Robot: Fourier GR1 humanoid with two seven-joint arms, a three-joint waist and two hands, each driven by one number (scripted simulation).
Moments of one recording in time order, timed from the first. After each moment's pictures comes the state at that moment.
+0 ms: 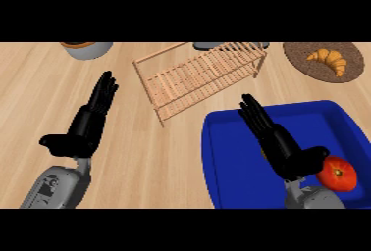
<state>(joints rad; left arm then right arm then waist) -0.25 0.27 -0.22 -1.46 0.20 0.19 -0.14 -0.14 -0.23 0.32 -1.63 -0.32 -0.03 0.06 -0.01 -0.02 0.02</state>
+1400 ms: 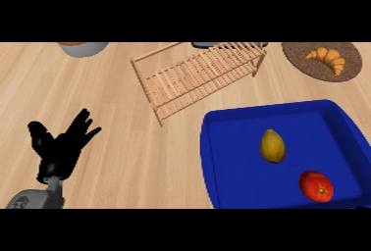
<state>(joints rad) -0.08 0.34 -0.10 -1.36 0.34 0.14 0.20 0.41 -0.70 -0.17 -2.04 -0.20 -0.11 0.32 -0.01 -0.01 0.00</state>
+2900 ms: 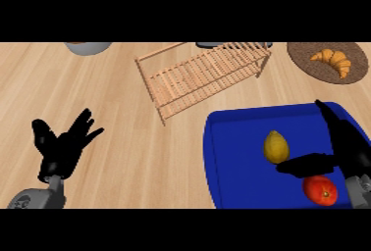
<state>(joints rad) -0.08 0.32 -0.08 -1.36 0.30 0.12 0.23 -0.20 -0.64 0.34 -1.89 0.27 -0.15 1.15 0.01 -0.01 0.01</state>
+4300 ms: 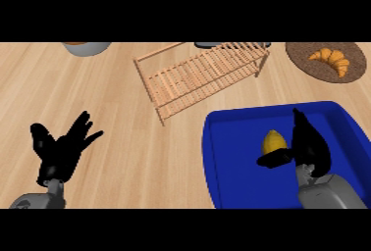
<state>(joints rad) -0.05 0.29 -0.04 -1.38 0.26 0.10 0.24 -0.21 -0.36 0.34 -1.58 0.63 -0.12 1.09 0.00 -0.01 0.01</state>
